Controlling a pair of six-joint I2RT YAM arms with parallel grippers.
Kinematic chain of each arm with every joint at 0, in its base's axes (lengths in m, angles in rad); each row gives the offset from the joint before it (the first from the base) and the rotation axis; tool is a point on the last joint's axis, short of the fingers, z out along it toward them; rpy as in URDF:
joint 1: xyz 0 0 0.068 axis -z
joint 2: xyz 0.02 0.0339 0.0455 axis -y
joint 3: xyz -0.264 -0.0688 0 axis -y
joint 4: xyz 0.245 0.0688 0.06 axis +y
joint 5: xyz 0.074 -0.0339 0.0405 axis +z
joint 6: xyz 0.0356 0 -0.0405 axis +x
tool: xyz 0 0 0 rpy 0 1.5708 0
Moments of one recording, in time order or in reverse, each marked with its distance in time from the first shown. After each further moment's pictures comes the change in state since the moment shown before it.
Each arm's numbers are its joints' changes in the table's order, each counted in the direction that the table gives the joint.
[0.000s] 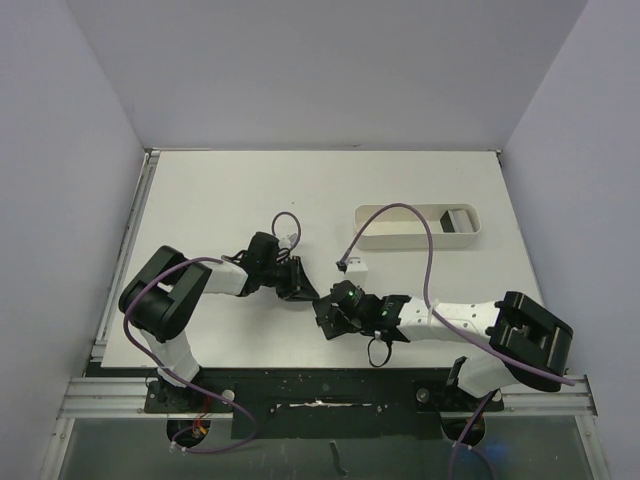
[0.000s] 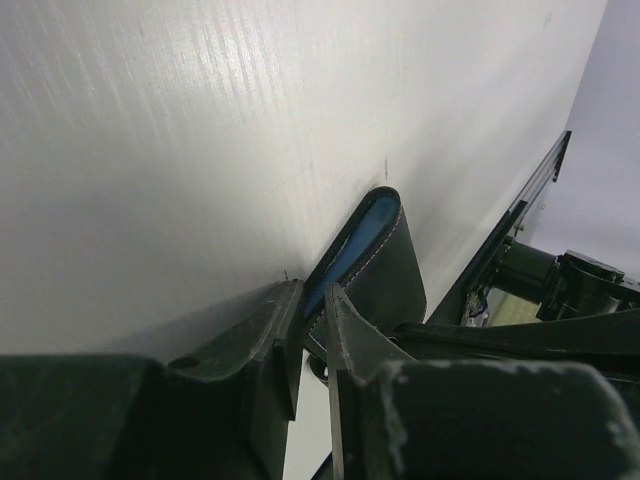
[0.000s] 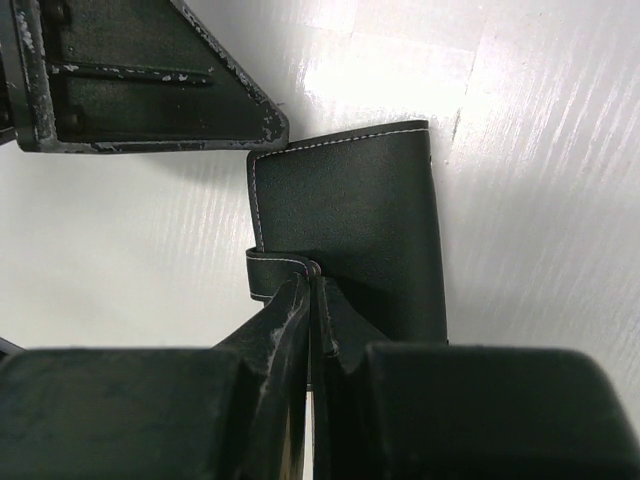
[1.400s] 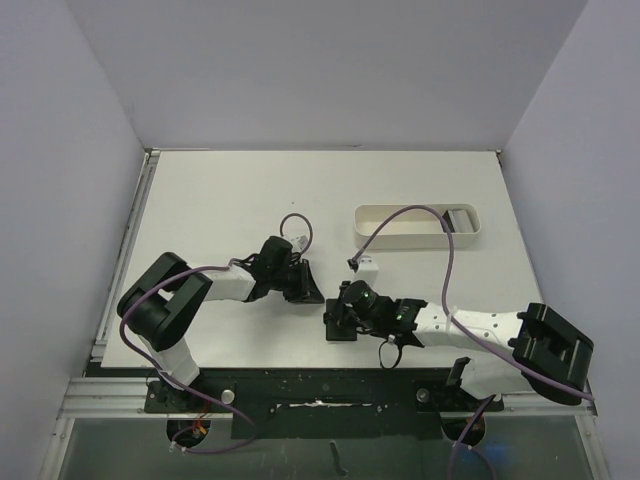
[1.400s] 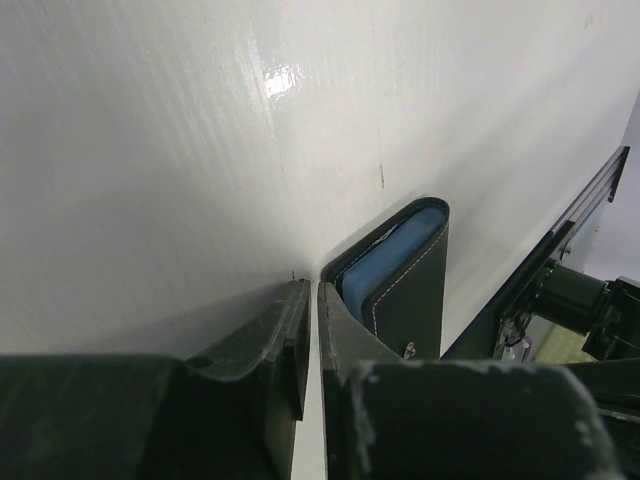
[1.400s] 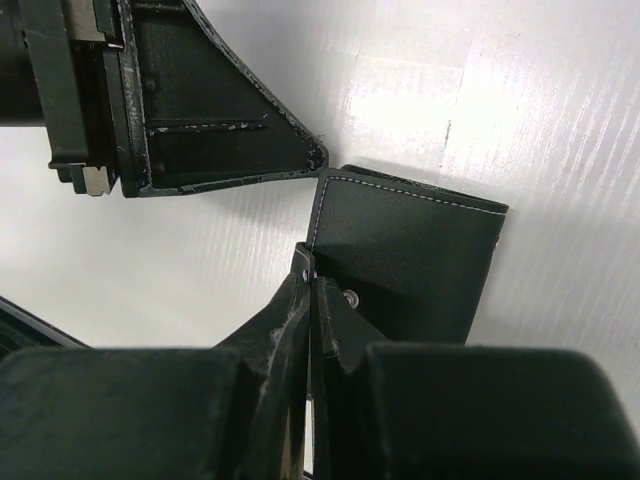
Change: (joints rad) left arm 0.111 0.045 0.014 0.048 0.180 -0.003; right arm 0.020 0.121 -0.078 -0.061 0.015 0.013
